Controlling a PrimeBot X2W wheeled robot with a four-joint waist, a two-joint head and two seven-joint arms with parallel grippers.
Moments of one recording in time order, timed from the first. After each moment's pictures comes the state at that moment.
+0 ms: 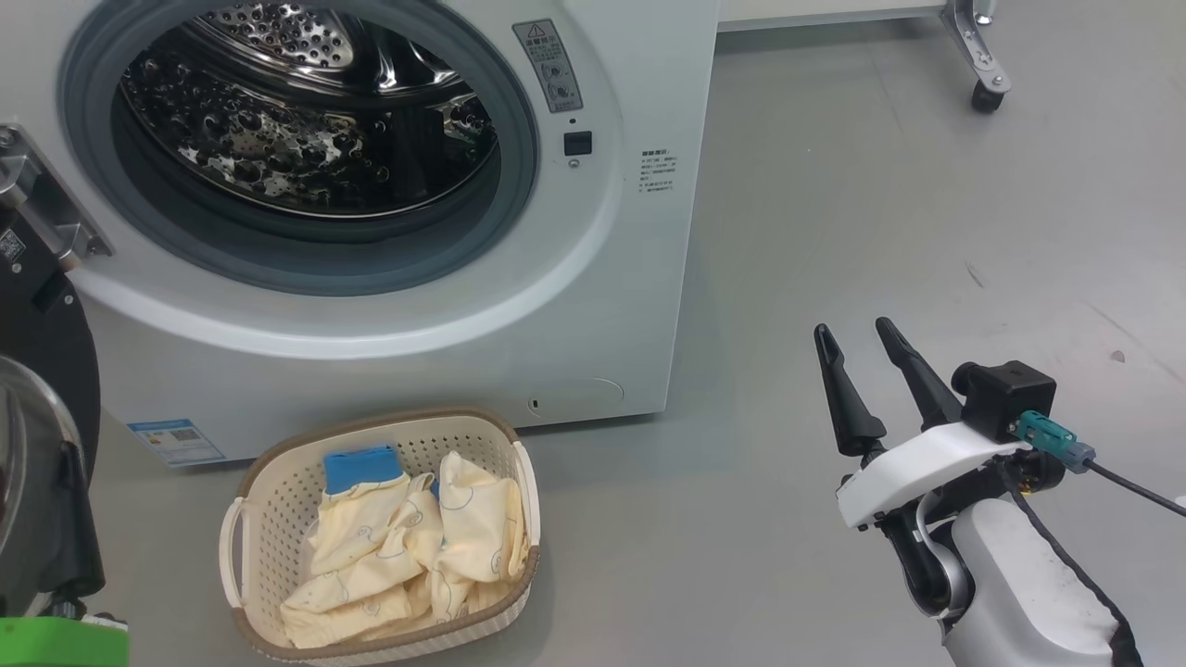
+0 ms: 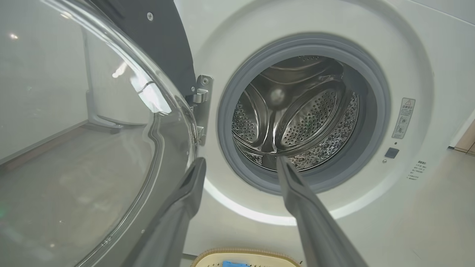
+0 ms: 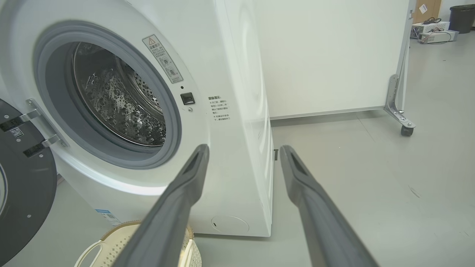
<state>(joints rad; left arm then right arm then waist) -0.01 0.37 -0.06 0.08 -0.67 -0.11 -0.25 -0.29 -0.15 0.36 0.38 0.50 0.12 -0.25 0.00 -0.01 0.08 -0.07</state>
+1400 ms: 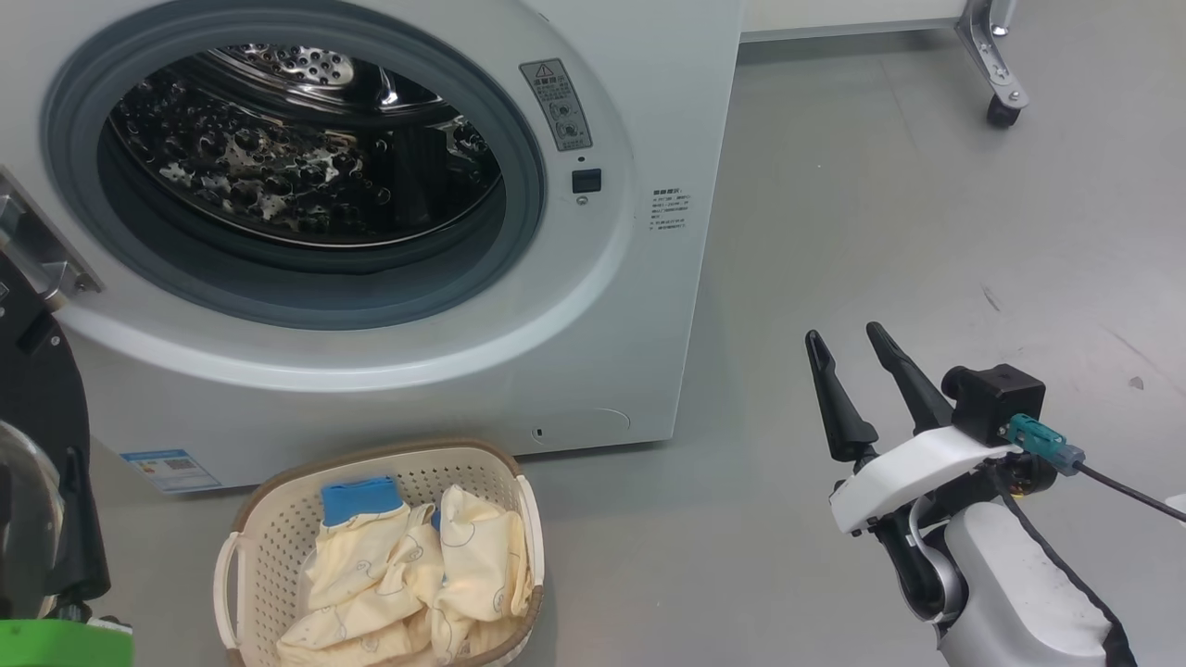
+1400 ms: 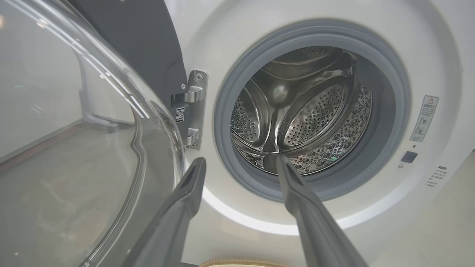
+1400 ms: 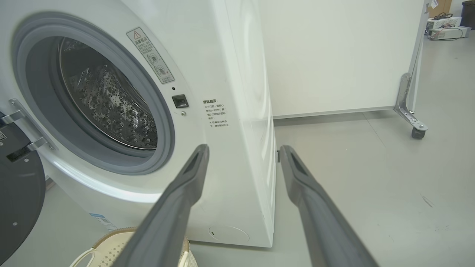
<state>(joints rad) -0.01 0.37 -0.06 0.09 -0.66 -0.11 -0.25 -0.29 -0.15 0.38 0.38 0.50 0.12 -0.25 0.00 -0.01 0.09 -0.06</state>
